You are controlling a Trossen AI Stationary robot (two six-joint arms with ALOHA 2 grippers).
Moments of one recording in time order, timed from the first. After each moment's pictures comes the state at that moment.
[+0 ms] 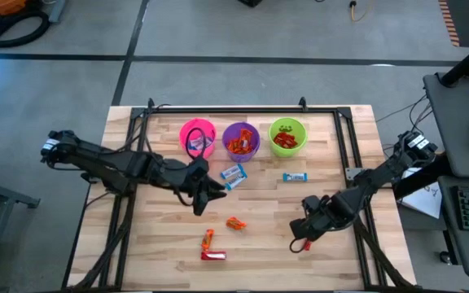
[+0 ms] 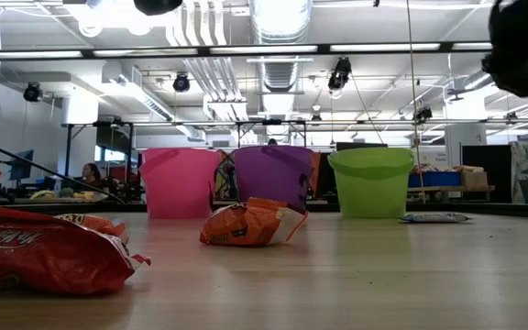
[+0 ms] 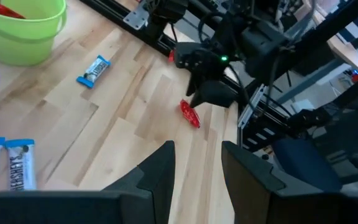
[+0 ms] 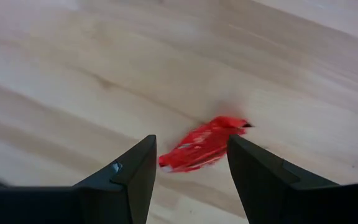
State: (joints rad) left arm -0.28 1.28 1.16 -0.34 -0.18 -0.72; right arm 0.62 1.43 0.89 -0.77 -0.05 1.87
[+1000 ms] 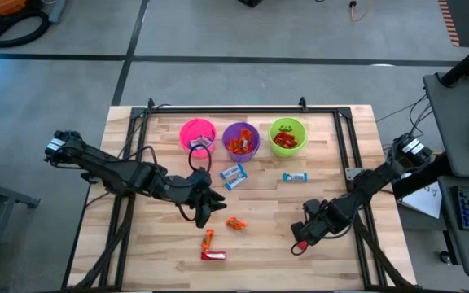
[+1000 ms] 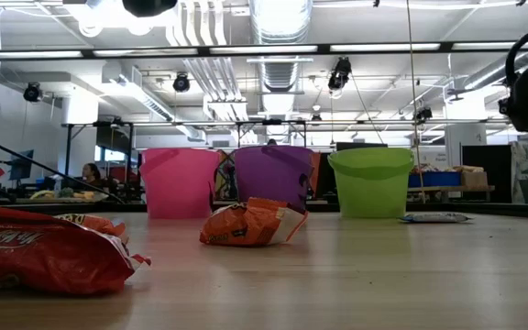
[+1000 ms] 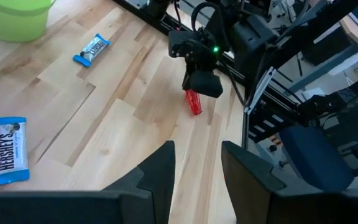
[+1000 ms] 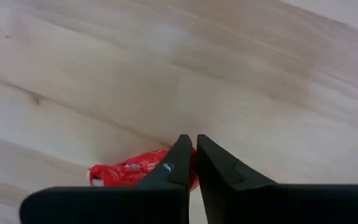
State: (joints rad) left arm -0.37 1.33 1.16 -0.35 -0.25 -0.77; right arm 0.65 1.51 0.79 -0.66 -0.06 1.91
